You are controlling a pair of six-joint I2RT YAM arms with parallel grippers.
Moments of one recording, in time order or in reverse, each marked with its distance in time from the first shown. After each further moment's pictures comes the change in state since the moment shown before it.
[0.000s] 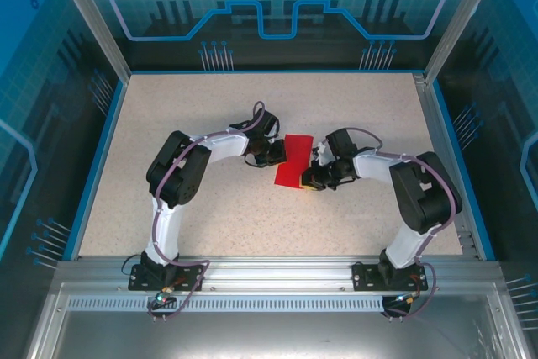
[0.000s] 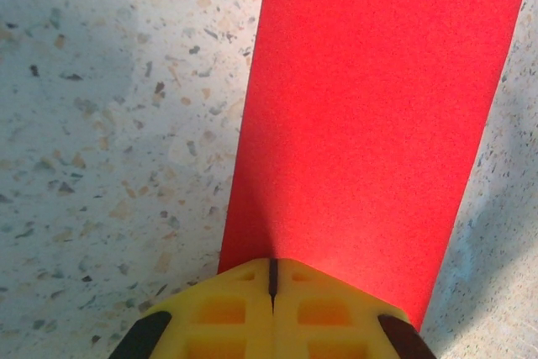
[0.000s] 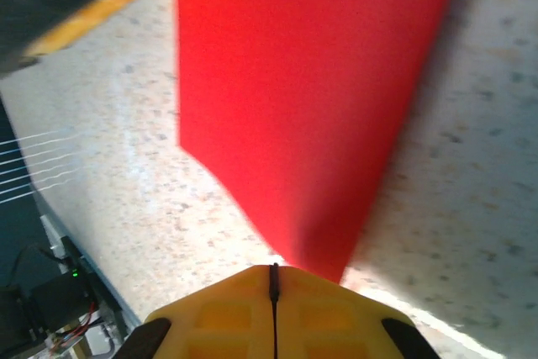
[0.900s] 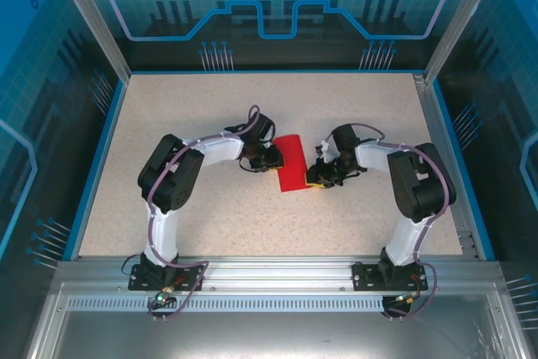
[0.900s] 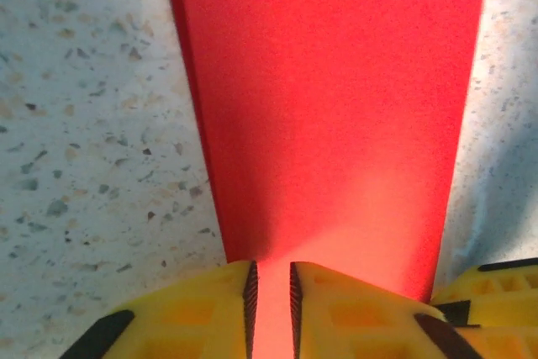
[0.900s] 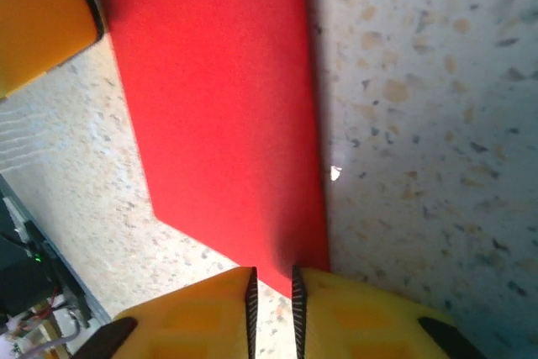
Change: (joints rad) left arm 0.005 -0.092 -0.086 -0.030 0.006 -0.012; right arm -0.075 0.080 0.100 -0.175 0.004 -0.204
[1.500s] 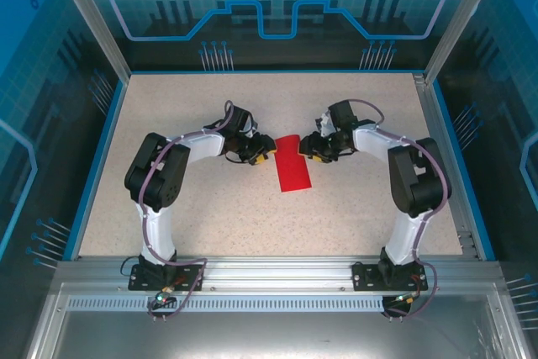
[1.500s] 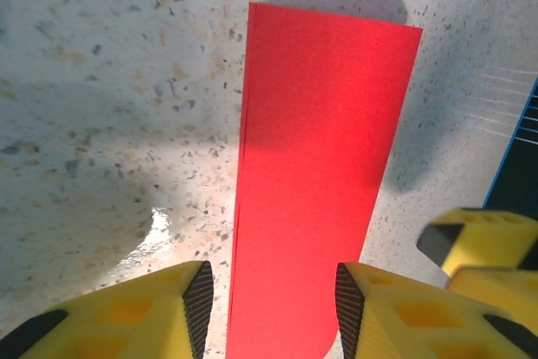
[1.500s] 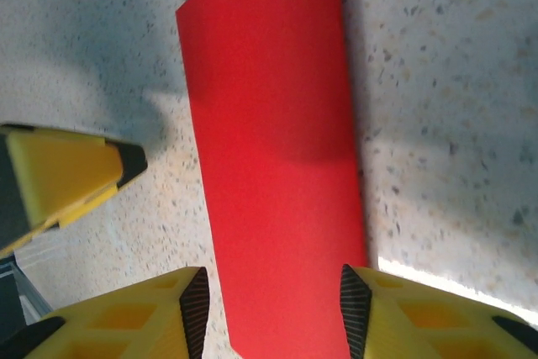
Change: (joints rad) left arm 0.145 -0.040 -0.095 0.190 0.190 -0.173; right arm 0.000 0.078 0.240 0.029 0.117 0.150
